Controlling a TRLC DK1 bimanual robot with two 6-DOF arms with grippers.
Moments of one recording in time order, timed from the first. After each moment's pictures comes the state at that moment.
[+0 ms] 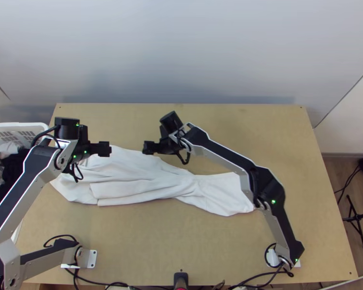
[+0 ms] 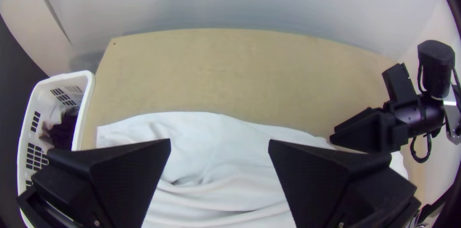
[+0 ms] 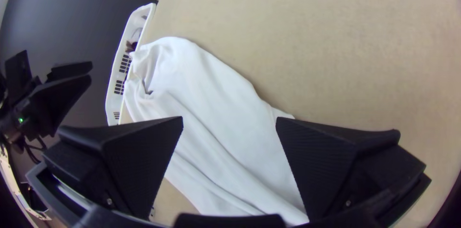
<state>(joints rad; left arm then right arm) -0.13 1.27 1.14 -0.70 -0.08 -0.13 0.80 2.26 1.96 -0.52 -0.36 0.66</state>
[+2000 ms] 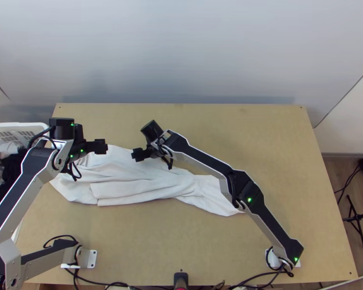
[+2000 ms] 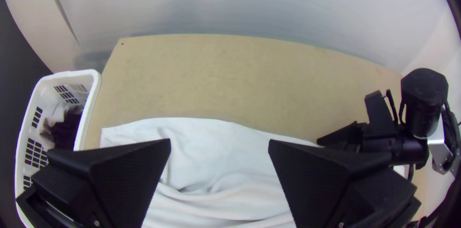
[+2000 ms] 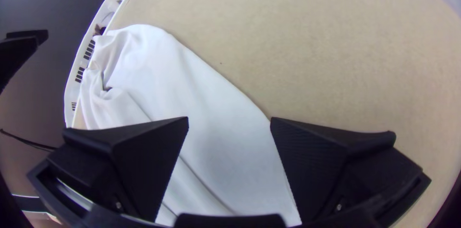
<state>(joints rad) -0.09 1.27 1.11 -0.64 -0.08 -0.14 0.89 2.47 2.22 -0.62 -0.13 0.53</state>
